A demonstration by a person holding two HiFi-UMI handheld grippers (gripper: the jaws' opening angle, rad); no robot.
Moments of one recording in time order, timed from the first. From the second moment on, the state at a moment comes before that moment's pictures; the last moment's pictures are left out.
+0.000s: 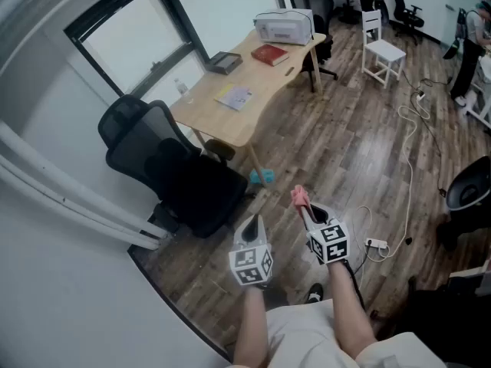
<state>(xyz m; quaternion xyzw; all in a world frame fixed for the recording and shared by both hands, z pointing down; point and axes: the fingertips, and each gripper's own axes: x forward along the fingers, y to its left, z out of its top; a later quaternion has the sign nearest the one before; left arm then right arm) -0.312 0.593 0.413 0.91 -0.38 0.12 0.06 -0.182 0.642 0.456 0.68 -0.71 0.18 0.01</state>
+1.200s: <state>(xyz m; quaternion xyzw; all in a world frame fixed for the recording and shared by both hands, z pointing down) -0.222 0.478 0.397 0.92 -0.36 0.10 0.11 -0.080 0.550 0.427 0.66 -0.72 0.20 0.00</state>
